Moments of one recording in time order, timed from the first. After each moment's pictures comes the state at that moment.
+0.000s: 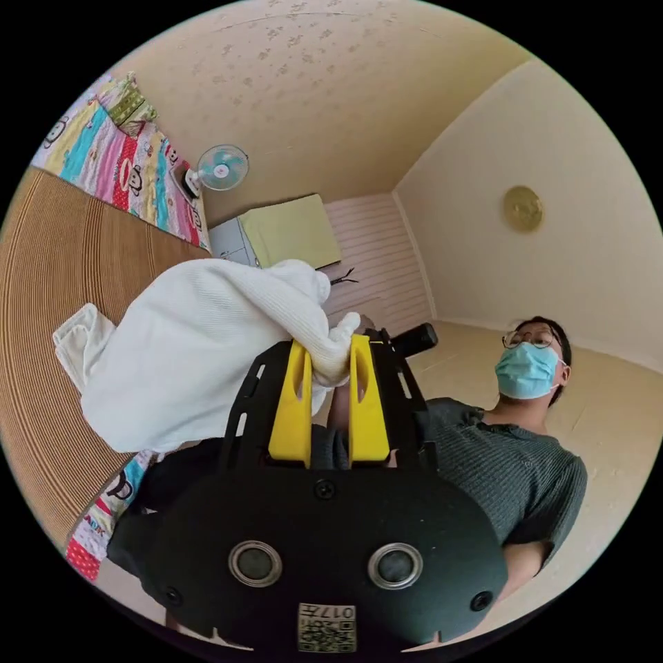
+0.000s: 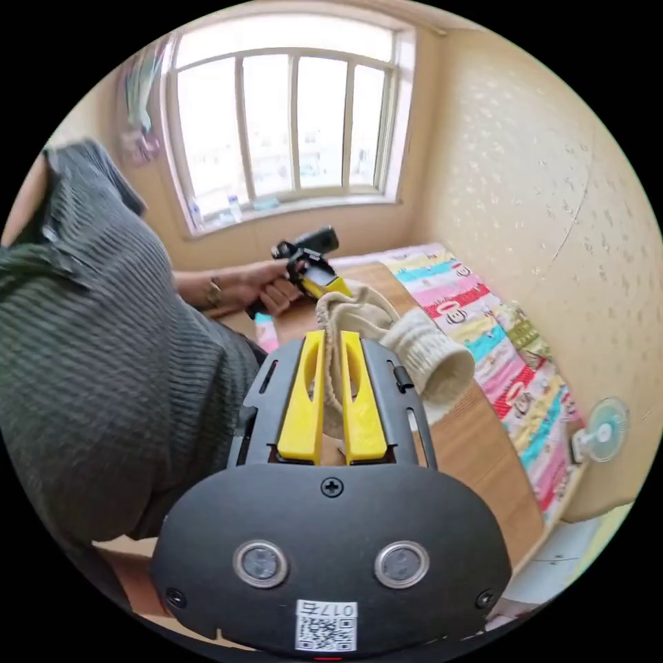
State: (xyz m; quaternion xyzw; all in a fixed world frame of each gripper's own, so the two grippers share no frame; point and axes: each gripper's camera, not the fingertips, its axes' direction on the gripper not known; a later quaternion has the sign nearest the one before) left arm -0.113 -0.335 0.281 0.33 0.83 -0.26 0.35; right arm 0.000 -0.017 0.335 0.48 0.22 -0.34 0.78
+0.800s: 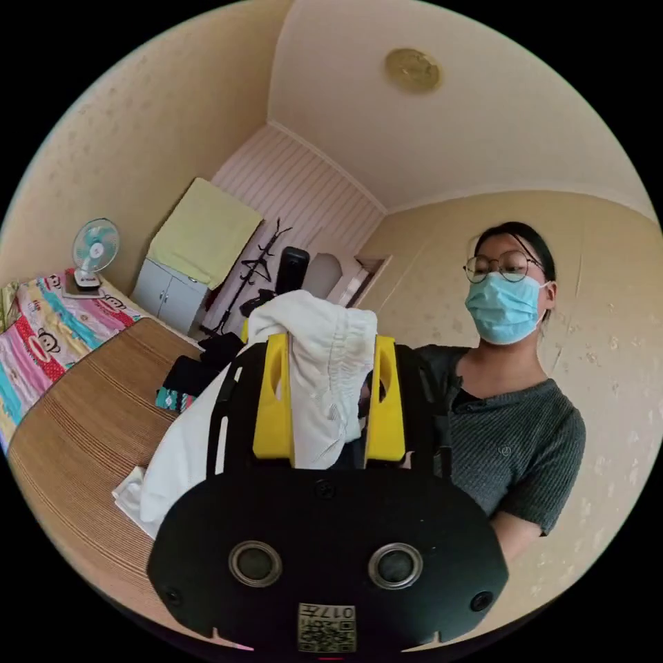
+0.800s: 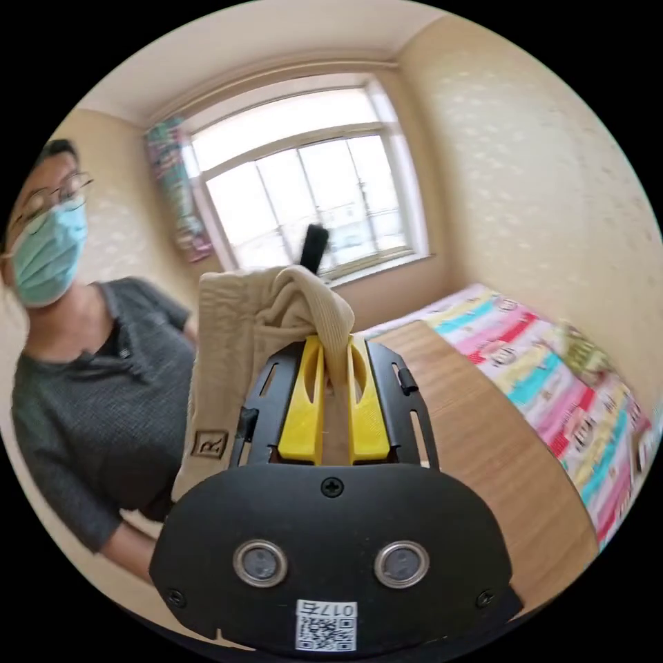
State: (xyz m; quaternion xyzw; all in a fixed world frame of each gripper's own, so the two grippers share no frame) left arm -0.120 -0.382 0.087 0.48 0.75 -0.05 0.45; right arm 0.171 0.005 0.234 0.55 0.08 -0.36 0.75
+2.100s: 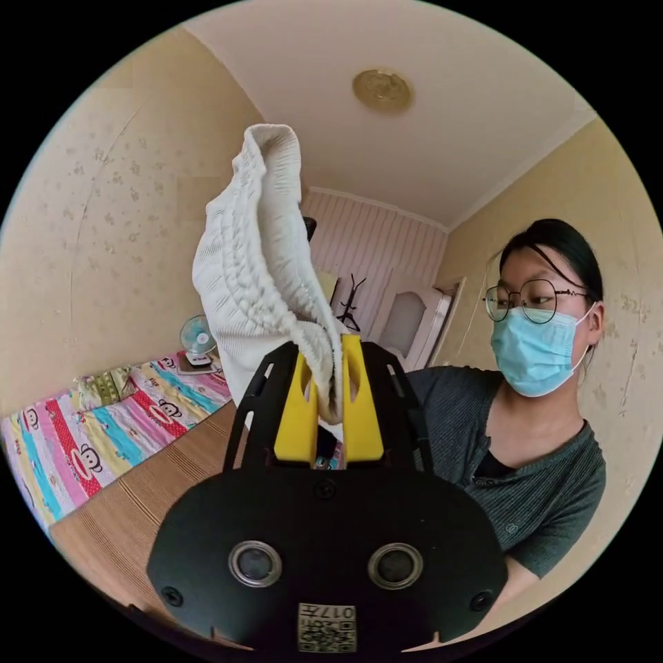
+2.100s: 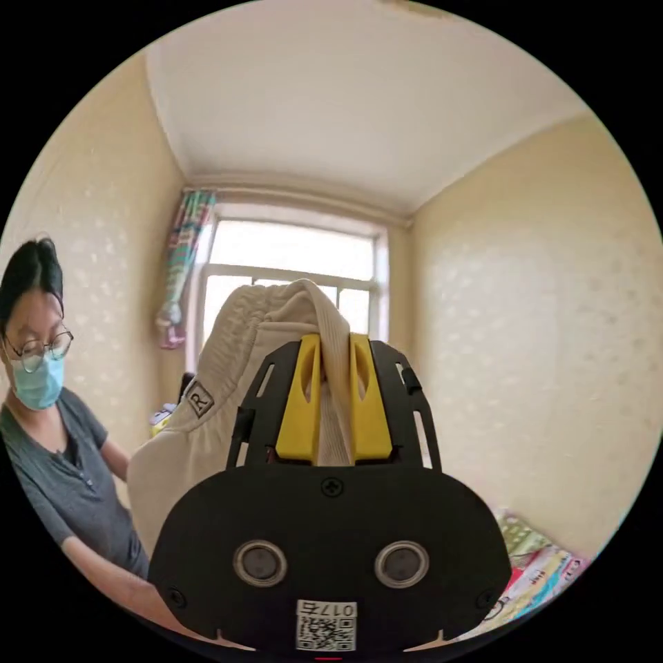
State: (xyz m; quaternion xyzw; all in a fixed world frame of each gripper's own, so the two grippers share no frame) left arm -0.467 -0.262 -0.062 0.55 0.57 -0.20 0.58; right arm 0.025 0.246 -0.041 0.69 0.05 -0.48 0.54
